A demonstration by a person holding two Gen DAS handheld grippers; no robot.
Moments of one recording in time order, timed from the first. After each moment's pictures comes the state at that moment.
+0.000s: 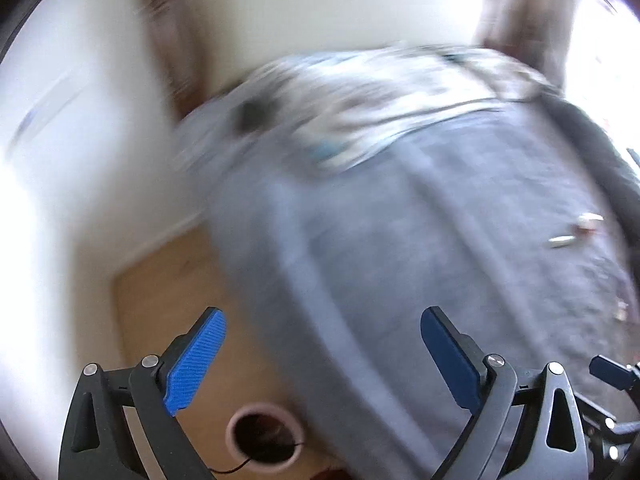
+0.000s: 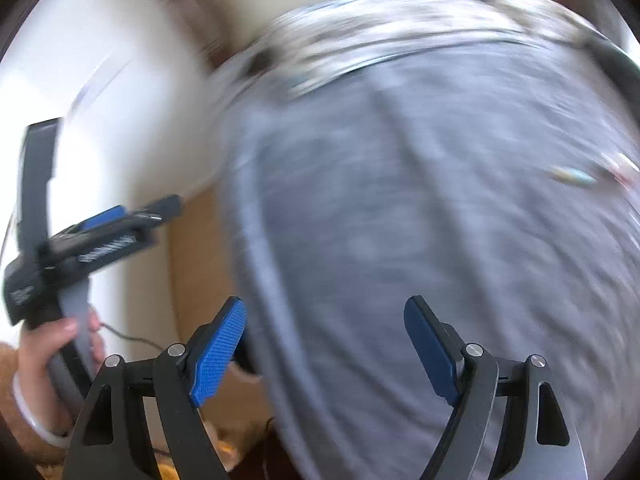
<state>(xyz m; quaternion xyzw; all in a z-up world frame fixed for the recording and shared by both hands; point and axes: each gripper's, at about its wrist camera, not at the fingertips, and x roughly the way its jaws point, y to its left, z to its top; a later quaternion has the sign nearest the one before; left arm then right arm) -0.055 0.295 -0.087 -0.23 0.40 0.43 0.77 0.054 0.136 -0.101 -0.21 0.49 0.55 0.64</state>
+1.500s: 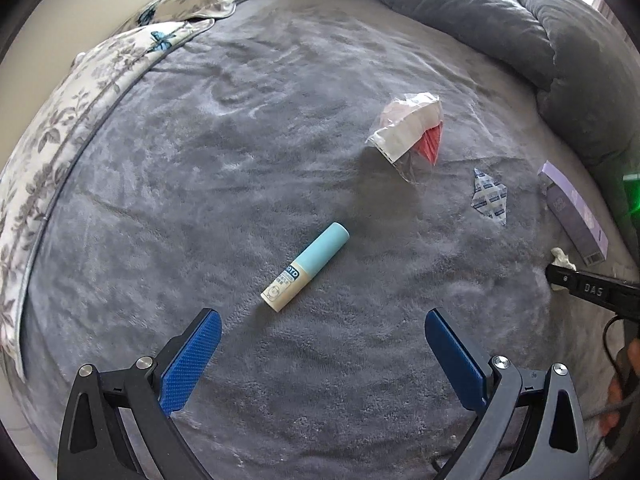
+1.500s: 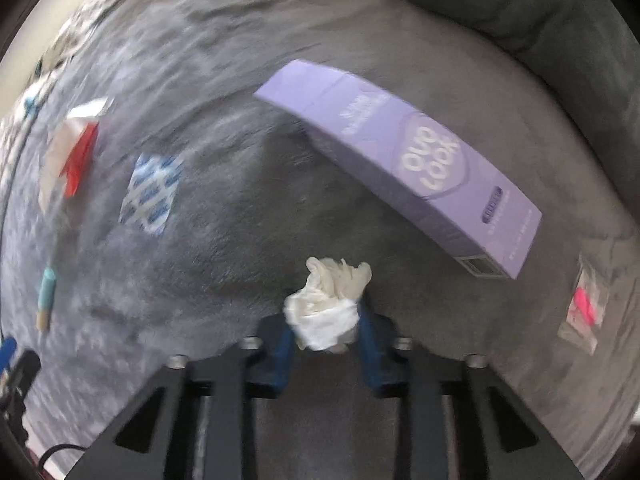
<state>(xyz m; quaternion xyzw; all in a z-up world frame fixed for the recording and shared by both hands) 0.339 0.217 -0.188 -0.12 0.56 0.15 0.81 0.453 -0.004 -0.251 -0.06 0.65 0.13 0.74</state>
